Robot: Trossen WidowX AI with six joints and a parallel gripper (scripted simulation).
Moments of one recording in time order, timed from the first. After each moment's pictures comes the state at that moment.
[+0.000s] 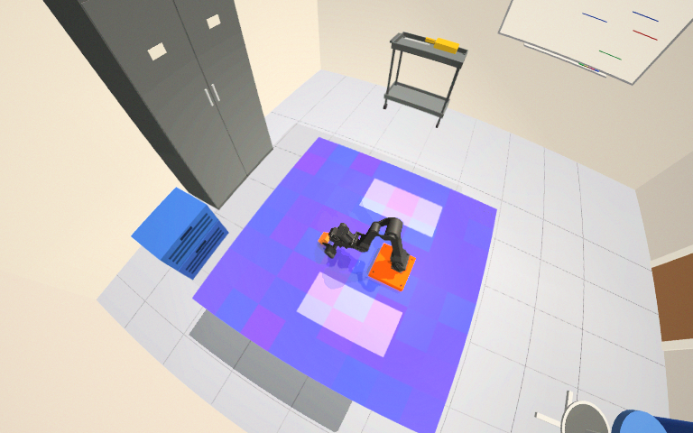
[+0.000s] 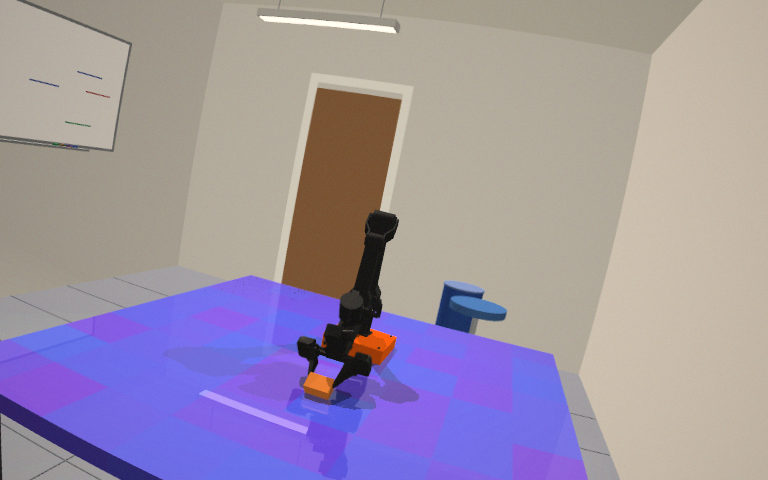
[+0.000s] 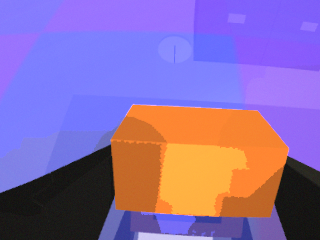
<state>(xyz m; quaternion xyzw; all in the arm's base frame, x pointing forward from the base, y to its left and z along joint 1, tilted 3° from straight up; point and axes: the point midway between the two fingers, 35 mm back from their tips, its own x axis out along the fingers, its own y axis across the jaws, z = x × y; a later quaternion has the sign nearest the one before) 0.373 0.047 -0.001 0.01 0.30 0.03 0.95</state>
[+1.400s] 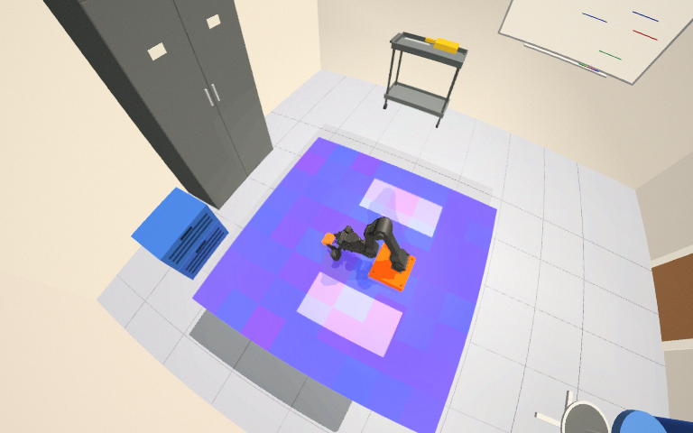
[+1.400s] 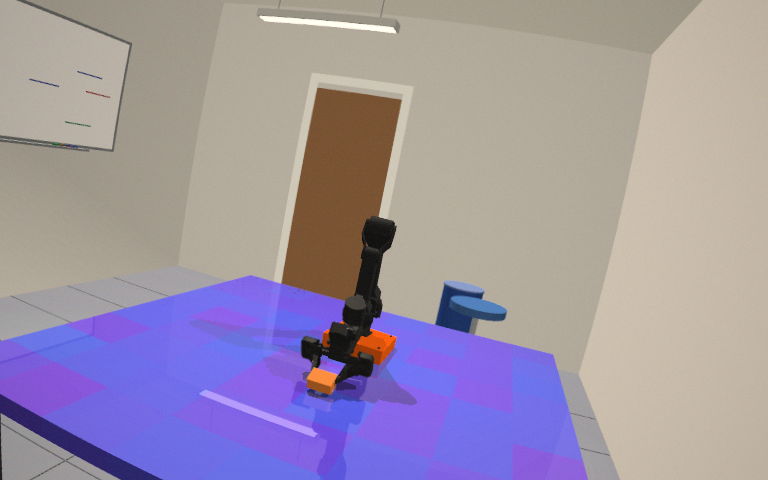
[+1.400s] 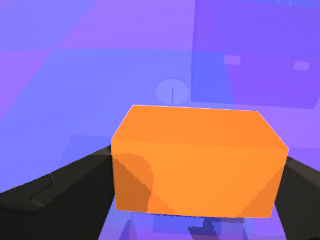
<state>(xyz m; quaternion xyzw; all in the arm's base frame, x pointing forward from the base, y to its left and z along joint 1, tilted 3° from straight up) 0.349 0.044 -0.003 0.01 0.21 0.03 0.98</state>
